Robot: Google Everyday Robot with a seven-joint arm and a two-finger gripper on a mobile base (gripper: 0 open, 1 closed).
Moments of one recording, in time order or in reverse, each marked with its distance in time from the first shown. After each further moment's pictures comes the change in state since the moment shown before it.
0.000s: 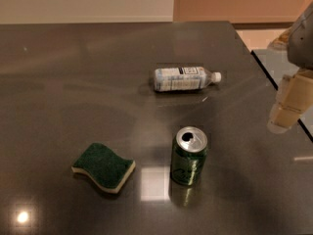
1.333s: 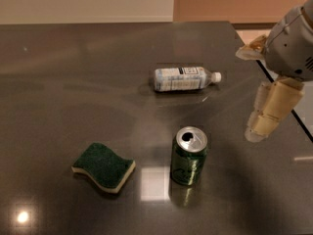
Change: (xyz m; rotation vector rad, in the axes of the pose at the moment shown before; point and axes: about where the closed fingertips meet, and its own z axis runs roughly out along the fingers) arm -0.048 0.027 0.009 -0.088 -0.199 -0.111
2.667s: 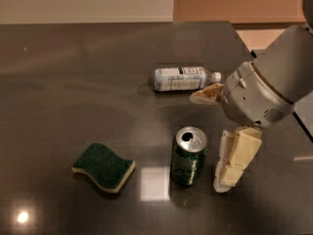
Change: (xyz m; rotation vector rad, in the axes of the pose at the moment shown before) arm -0.045 0.077 0.064 -0.231 -0.185 -0.138
